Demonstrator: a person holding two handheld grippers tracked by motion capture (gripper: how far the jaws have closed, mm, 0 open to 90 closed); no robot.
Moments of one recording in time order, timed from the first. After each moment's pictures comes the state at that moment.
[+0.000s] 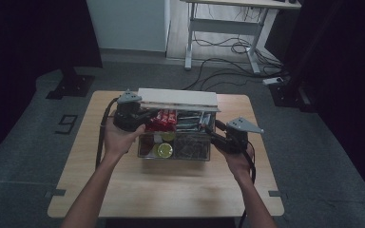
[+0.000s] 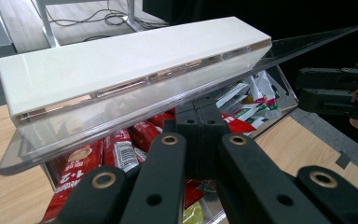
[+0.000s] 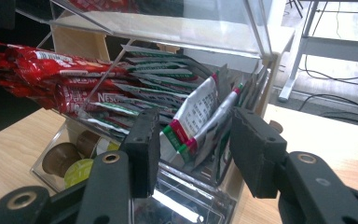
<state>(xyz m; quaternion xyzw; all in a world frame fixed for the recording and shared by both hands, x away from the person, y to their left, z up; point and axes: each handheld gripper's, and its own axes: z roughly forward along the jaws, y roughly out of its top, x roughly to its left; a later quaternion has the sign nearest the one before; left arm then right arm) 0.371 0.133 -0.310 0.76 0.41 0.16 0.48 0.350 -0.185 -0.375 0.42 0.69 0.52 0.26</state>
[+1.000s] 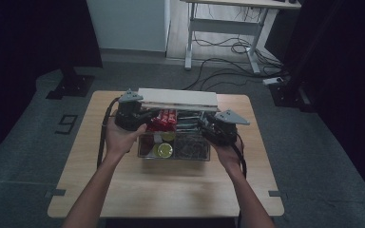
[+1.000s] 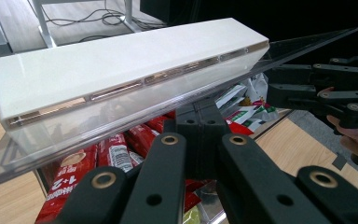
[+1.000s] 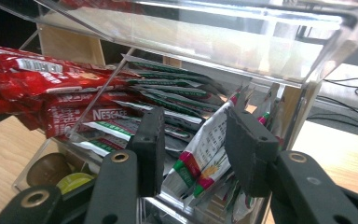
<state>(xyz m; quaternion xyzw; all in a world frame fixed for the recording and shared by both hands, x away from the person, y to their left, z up) 0.373 0.130 -0.311 0.76 0.41 0.16 0.49 0.370 -0.157 -0.370 0.42 0.70 0.50 0.28</state>
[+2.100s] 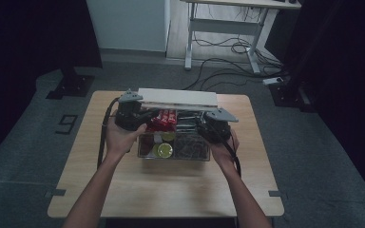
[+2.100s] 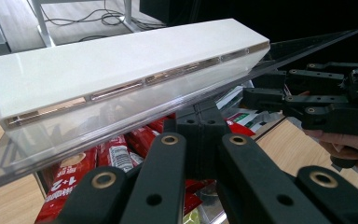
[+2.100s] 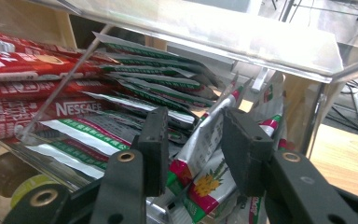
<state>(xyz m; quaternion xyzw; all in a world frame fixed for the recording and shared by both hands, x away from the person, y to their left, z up) 0.375 0.131 -0.312 0.76 0.41 0.15 0.49 0.386 -0.141 -0.381 0.43 0.71 0.46 0.31</state>
